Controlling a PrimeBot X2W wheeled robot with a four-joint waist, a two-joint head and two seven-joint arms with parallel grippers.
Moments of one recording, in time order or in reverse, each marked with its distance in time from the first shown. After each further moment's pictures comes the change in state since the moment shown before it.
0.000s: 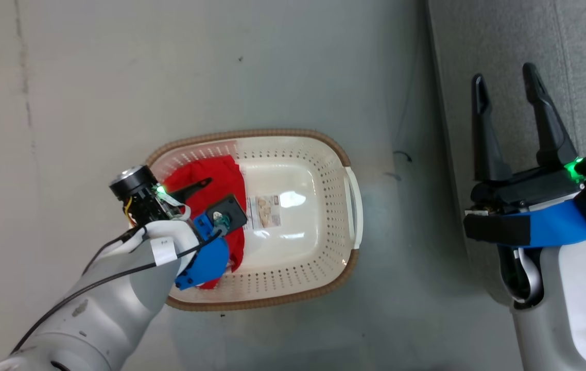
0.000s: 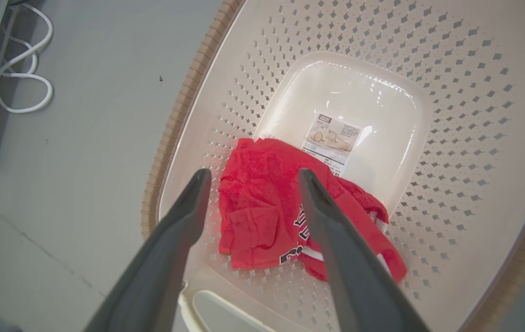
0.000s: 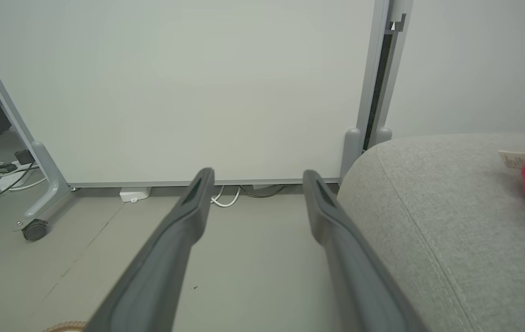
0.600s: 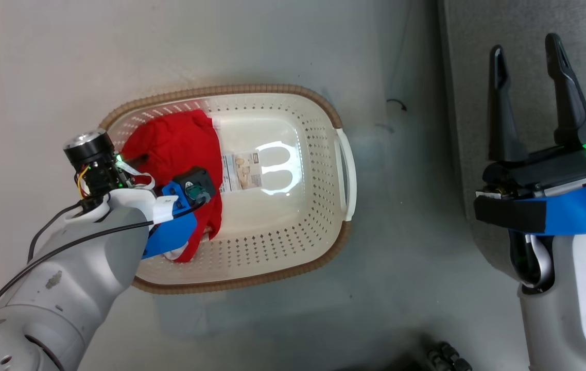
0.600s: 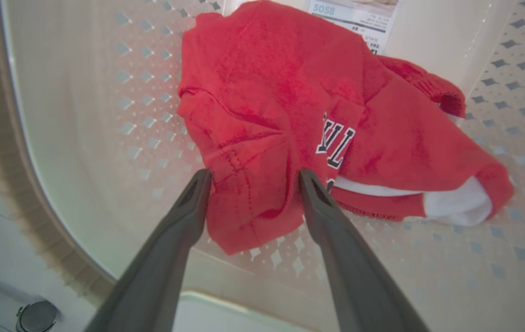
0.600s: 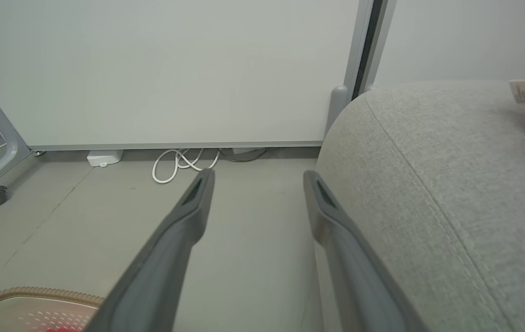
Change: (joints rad) left arm -0.119 0.052 -0.121 0.077 0.074 0.000 0.254; right arm -0.048 0.003 -0.023 -0.038 -0.016 0.000 0.000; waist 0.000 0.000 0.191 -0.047
